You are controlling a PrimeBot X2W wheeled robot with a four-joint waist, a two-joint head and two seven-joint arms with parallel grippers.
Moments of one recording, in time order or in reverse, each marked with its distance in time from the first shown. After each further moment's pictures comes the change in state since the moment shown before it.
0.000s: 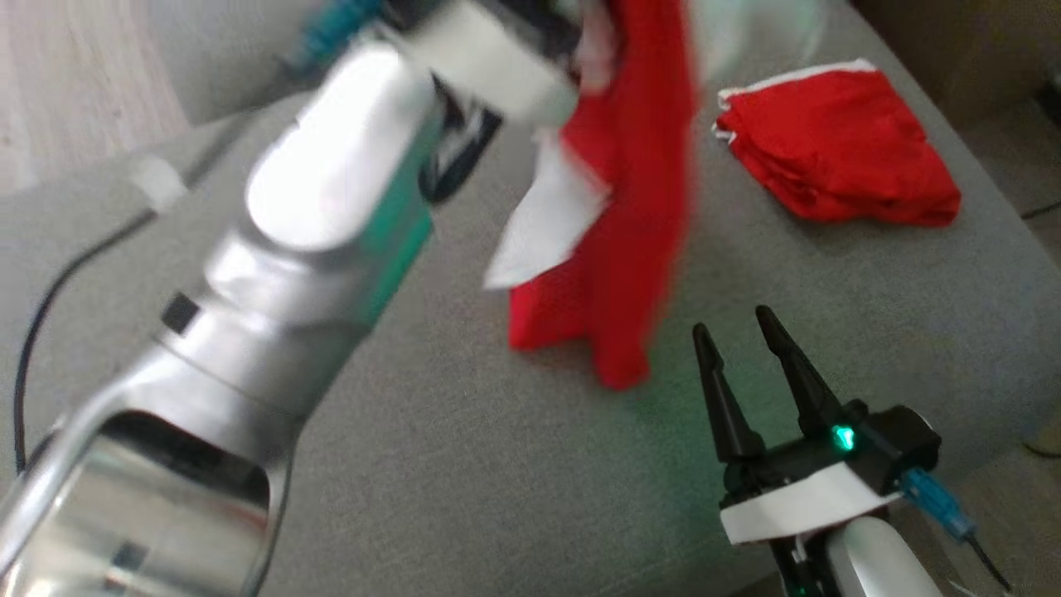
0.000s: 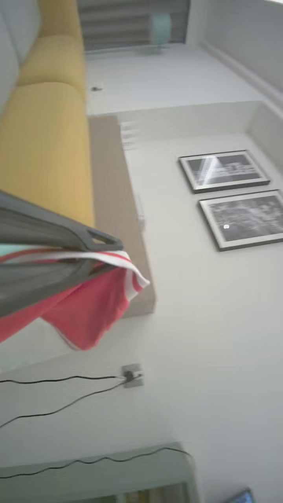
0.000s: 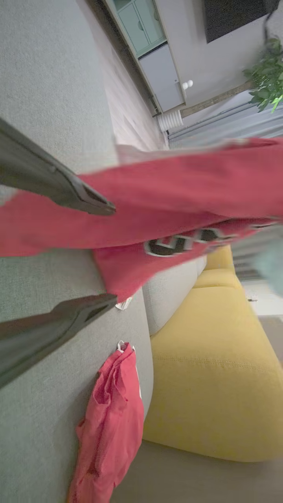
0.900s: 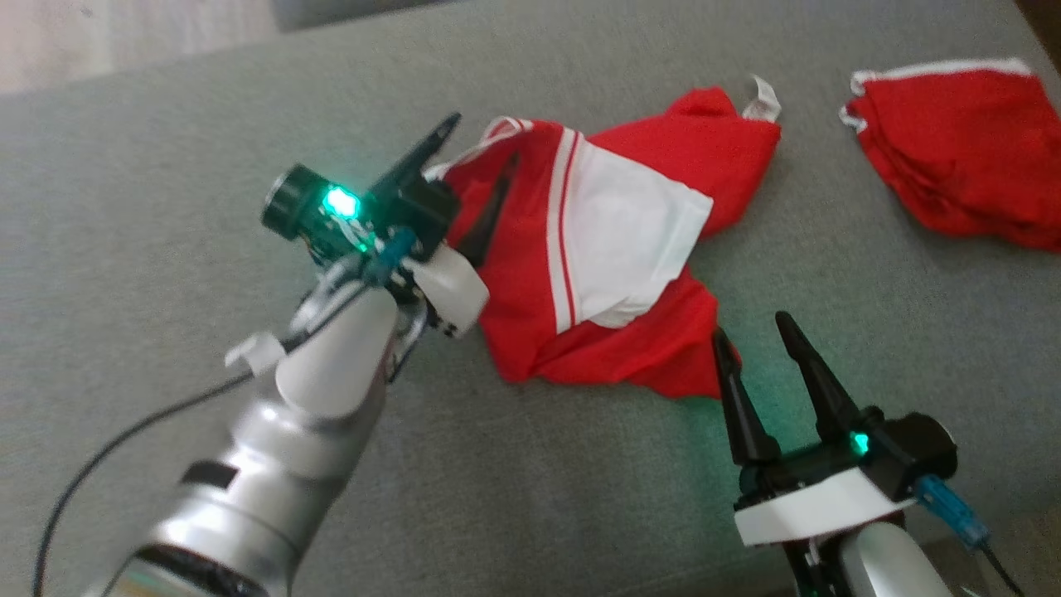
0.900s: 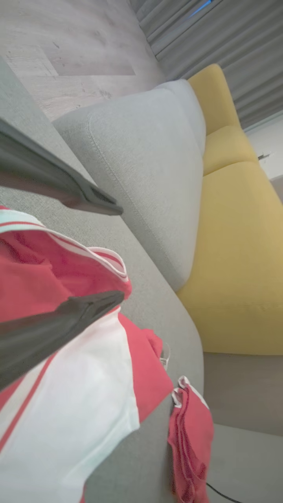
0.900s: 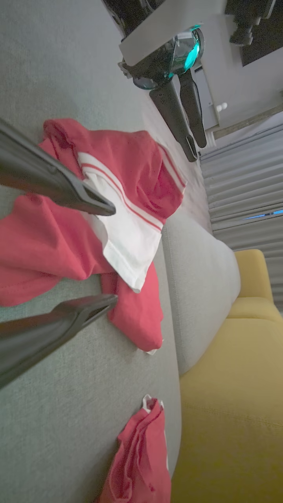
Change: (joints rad) left arm 0.355 0.010 0.123 0.209 0.415 0.080 0.077; right arm 0.037 -0.002 -0.041 -0.016 -0.027 0.000 0.000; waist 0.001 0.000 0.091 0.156
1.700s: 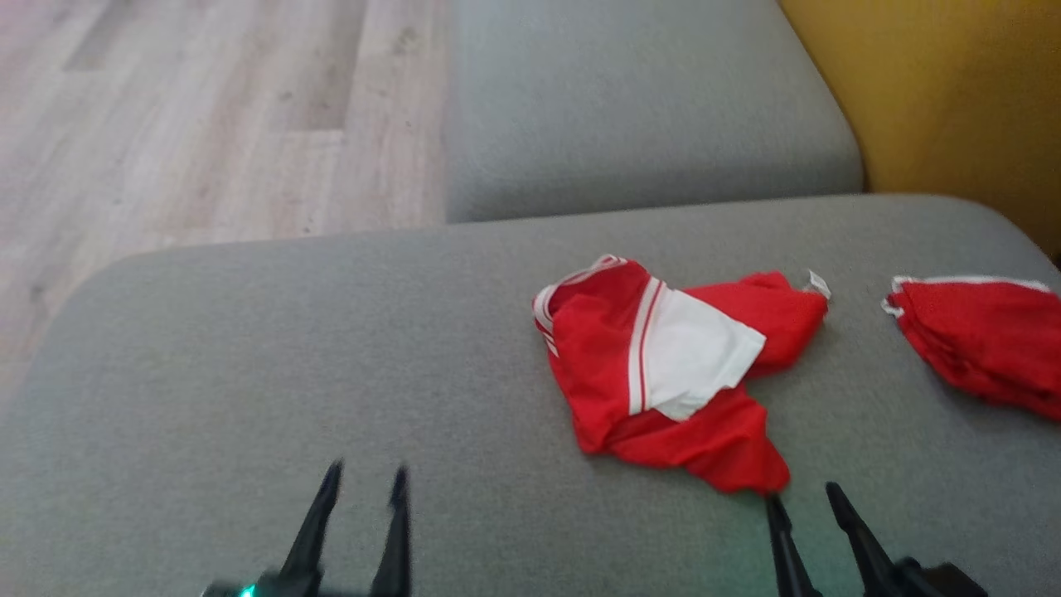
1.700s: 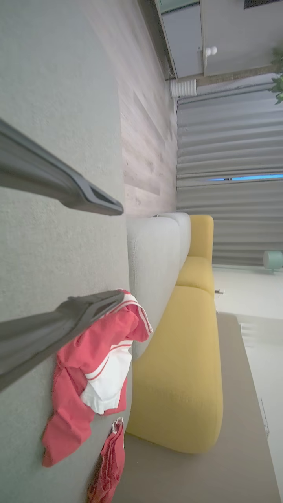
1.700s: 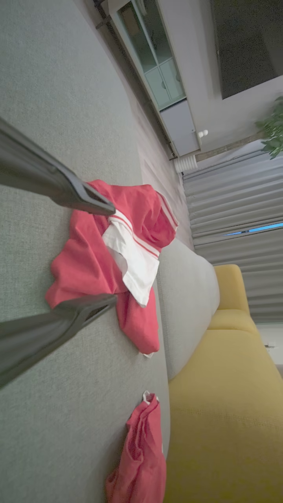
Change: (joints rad) left arm 1.026 0.023 0.338 -0.685 -0.063 0.060 -0.073; right arm 0.298 0.012 -0.101 0.028 0.015 0.000 0.000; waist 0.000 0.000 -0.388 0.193
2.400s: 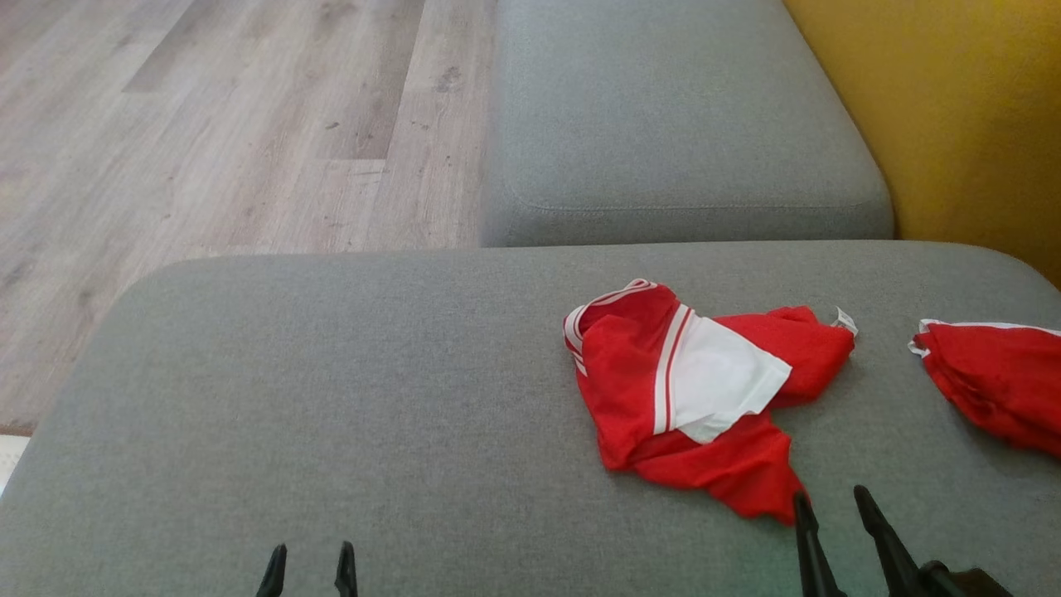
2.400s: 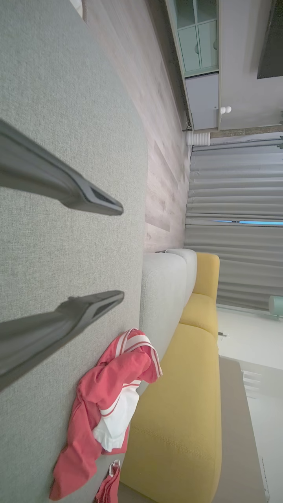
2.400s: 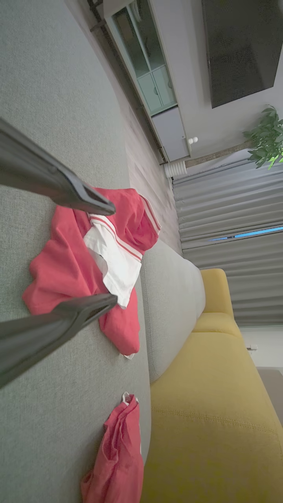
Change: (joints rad) left arm 0.152 0.003 0.080 -0.062 -0.015 0.009 0.000; right arm 0.009 0.000 -0.048 -0.004 0.011 0.000 0.000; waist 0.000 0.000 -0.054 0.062
